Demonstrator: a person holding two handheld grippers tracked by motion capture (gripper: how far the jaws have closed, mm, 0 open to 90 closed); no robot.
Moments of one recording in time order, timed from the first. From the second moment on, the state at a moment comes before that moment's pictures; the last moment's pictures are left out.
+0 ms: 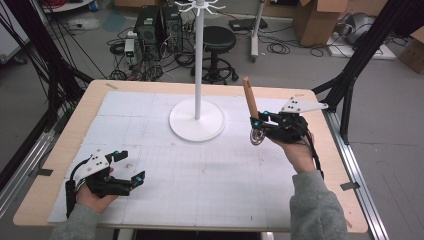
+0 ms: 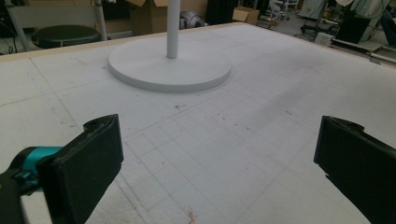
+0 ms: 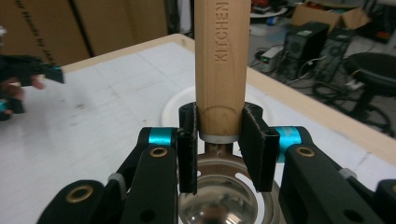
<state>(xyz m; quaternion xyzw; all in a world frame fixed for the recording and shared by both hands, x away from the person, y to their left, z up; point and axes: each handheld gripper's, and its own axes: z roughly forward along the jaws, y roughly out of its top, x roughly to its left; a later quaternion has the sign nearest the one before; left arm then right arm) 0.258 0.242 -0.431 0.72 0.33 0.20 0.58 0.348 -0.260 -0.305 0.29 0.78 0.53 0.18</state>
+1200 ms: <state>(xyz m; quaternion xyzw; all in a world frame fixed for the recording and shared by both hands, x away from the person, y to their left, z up) 0.242 0.257 -0.435 0.72 0.34 0.20 0.56 0.373 -0.235 -0.274 0.28 0.75 0.57 0.18</state>
